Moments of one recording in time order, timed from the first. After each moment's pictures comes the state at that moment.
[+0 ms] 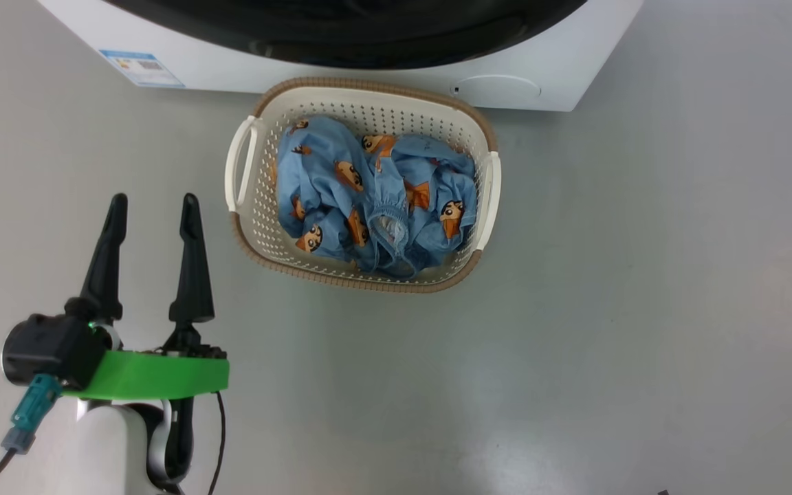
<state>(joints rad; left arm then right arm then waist) -0.35 0.04 -0.04 0.16 -0.24 -0.13 -0.26 -0.93 -0.52 0.29 0.24 1.63 0.12 0.15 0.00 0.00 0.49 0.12</state>
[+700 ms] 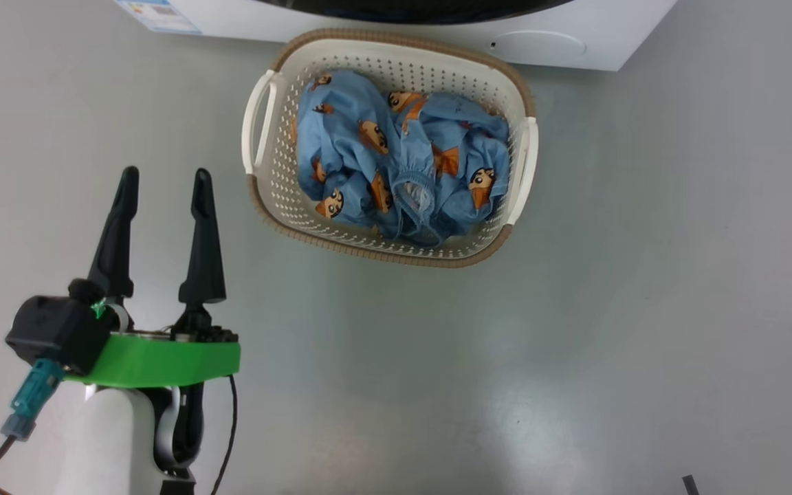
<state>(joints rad) -0.39 0.03 -0.07 0.14 -0.28 -0.13 -0.26 -1.16 -0.48 0.23 0.37 1.72 0.12 0.51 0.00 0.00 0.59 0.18</state>
